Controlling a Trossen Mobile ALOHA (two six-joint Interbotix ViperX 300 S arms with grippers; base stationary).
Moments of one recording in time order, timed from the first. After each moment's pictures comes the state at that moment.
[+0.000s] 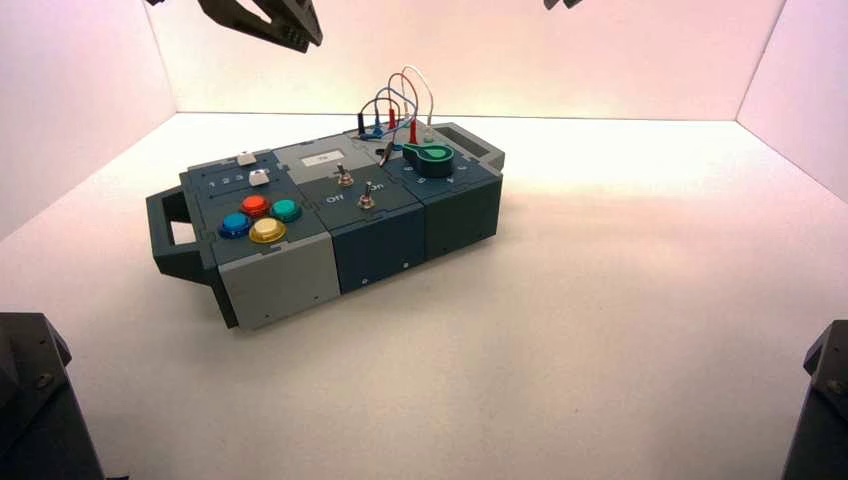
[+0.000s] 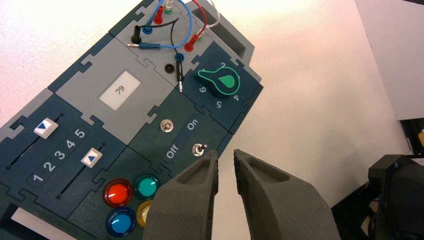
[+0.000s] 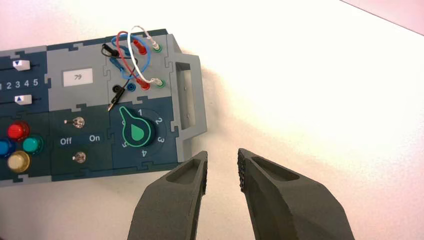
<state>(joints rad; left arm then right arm) -0.41 -0.46 0.87 -0.56 0.63 0.24 0.38 -0.18 0.47 0.08 0.77 -0.07</state>
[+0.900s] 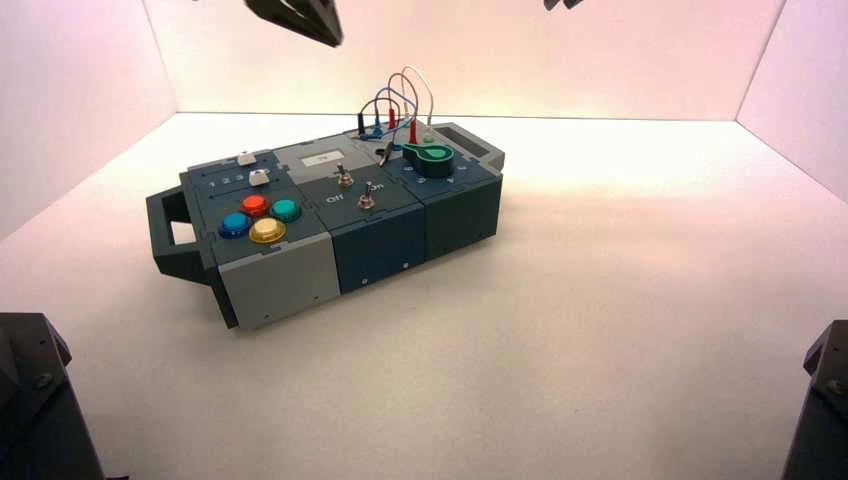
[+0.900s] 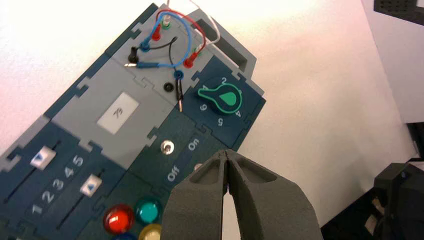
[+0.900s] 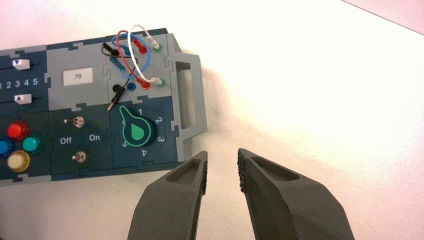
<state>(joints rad) -0.42 -0.28 0.74 -0.56 0.63 0.28 0.38 -0.18 0.47 0.08 0.77 -0.07</state>
